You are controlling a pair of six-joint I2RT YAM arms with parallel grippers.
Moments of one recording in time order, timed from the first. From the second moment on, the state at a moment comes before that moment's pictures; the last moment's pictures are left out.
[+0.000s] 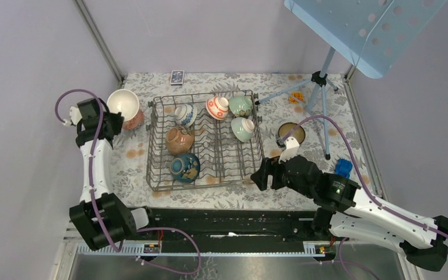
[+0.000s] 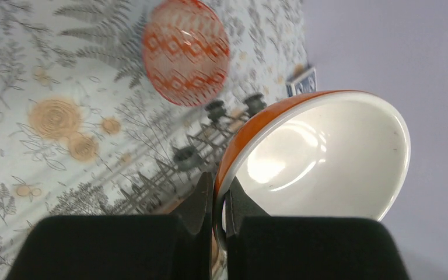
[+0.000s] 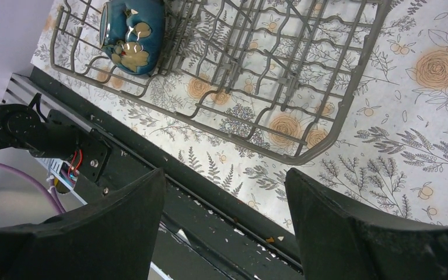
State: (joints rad) left arm 0.34 1.20 1.07 -0.50 0.01 -1.05; right arm 1.07 0.72 0.72 -0.56 0.26 0.66
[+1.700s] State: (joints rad) left arm 0.48 1.44 0.81 -0.49 -0.20 -1.12; right arm 1.07 0.71 0.66 -0.54 0.25 0.72
